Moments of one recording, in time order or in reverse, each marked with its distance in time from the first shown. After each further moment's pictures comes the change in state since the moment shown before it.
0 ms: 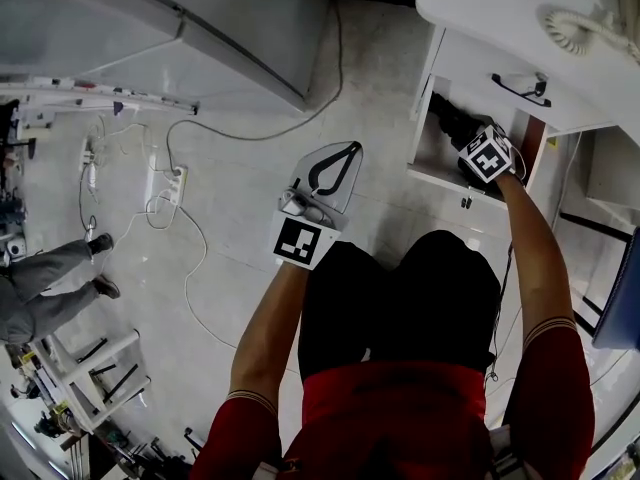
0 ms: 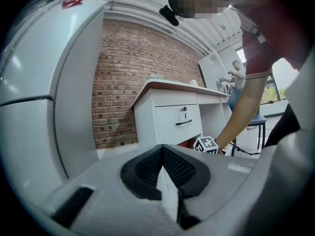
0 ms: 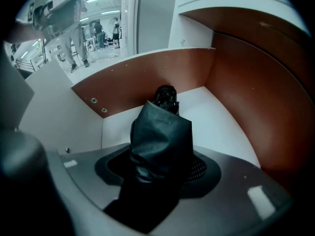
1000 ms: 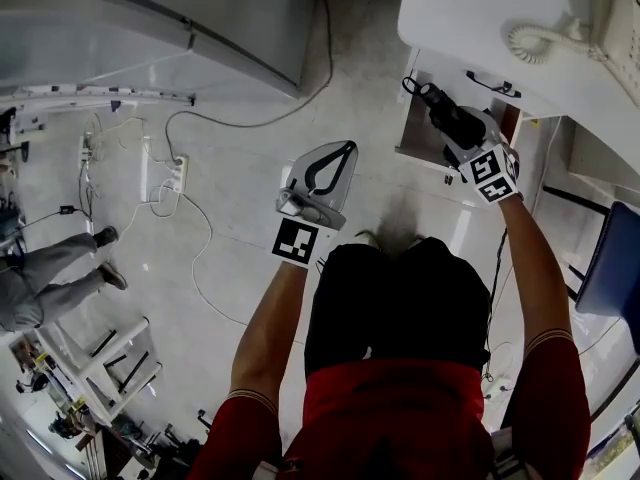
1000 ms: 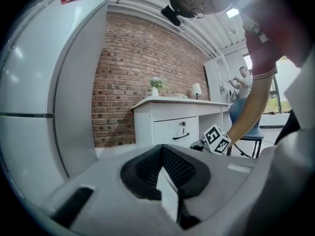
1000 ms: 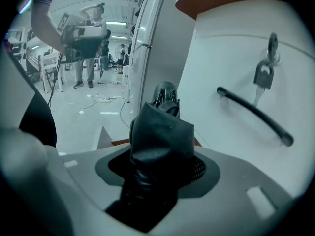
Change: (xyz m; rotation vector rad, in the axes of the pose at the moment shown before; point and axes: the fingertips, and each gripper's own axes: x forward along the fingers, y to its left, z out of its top) left arm -0.013 -0.003 0.078 -0.089 0.046 -0.011; right arm -0.155 0.015 0.081 -0.055 -0.352 -0.108
